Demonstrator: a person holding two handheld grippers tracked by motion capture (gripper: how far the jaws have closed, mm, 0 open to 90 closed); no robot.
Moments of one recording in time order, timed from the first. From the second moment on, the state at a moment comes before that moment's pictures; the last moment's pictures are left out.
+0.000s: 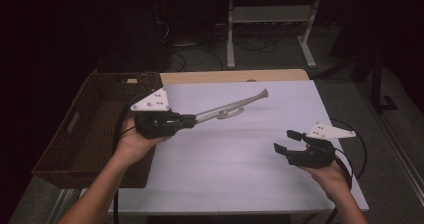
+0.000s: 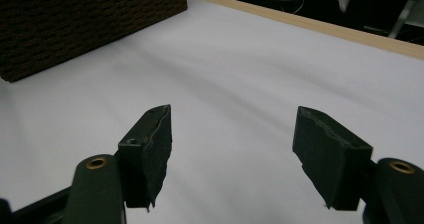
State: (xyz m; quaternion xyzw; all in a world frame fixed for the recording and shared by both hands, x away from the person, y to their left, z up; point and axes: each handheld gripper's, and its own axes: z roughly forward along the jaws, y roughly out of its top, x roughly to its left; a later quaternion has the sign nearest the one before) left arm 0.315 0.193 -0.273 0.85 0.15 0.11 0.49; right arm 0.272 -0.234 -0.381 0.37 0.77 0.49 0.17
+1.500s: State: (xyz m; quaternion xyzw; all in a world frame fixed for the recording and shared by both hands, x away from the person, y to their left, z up) left arm 0.287 0.408 -0.250 0.79 0.33 0.21 0.48; right arm 0.277 -0.220 -0.382 0.36 0.78 0.47 0.18
